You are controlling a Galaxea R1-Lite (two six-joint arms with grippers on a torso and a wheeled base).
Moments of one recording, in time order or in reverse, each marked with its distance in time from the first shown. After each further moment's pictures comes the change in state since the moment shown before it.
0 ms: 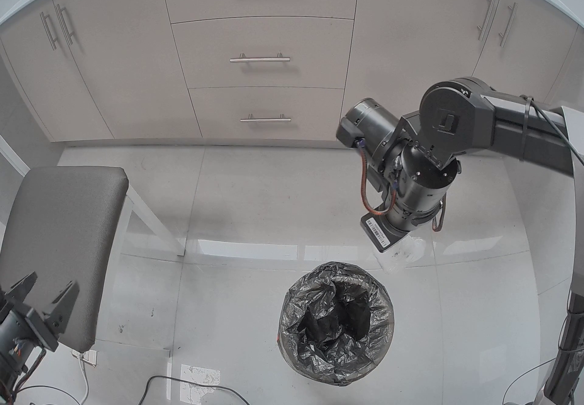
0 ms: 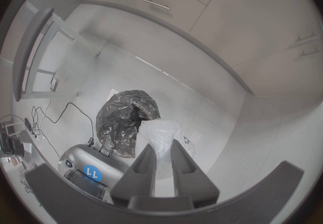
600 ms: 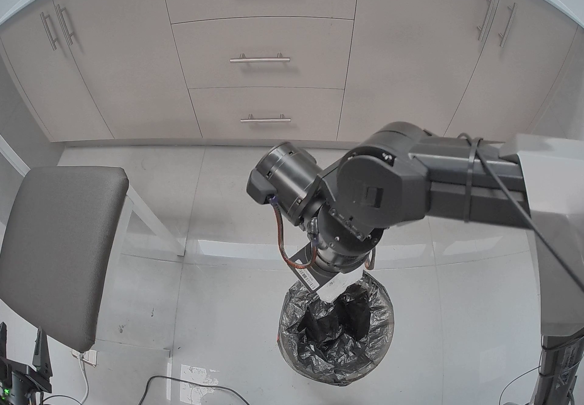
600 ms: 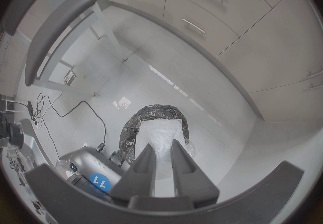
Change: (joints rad) left arm 0.330 -0.557 0.211 0.194 0.056 0.183; right arm 0.206 0.102 0.000 -0.169 -0.035 -0.007
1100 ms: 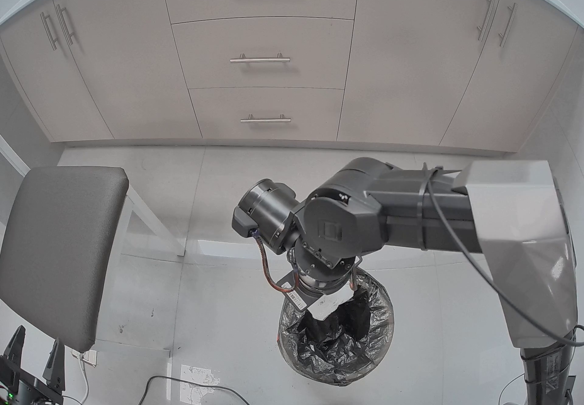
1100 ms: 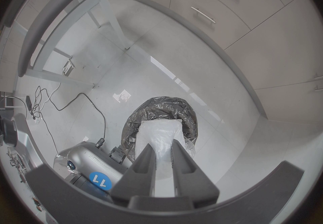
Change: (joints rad) left arm 0.005 -0.029 0.008 0.005 -0.250 -0.103; right arm 0.018 0.092 0.000 -0.010 0.008 0.034
